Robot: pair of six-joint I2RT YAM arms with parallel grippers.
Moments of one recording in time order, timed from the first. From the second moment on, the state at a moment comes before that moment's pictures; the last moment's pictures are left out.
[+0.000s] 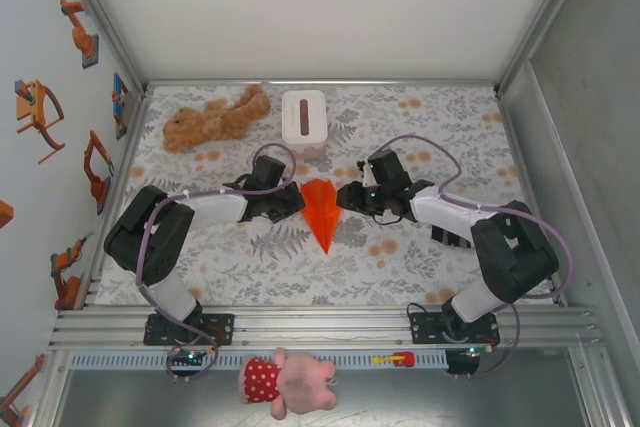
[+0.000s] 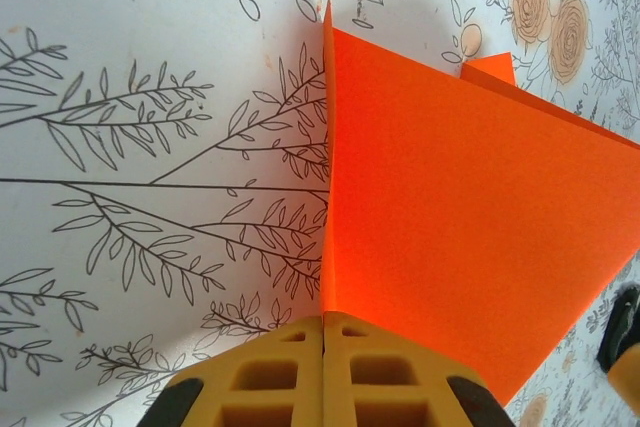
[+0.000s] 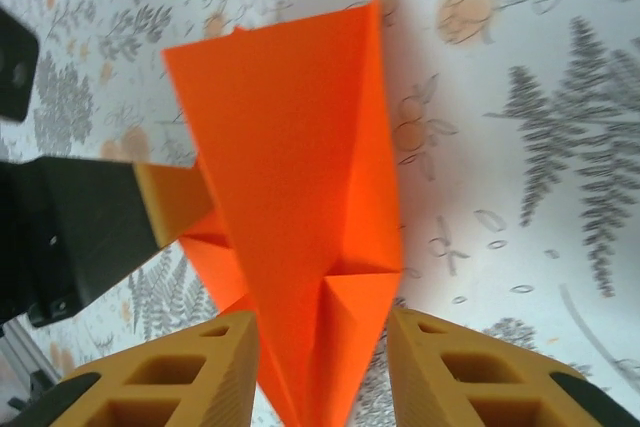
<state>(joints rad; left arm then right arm) -0.64 1.70 0.82 -0.05 0.27 -0.95 0.57 1.55 0.82 -0.14 -0.42 0.68</state>
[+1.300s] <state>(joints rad) -0.64 1.70 0.83 -0.06 0.30 -0.95 0.82 1.77 1.03 -0.34 -0.24 0.65</state>
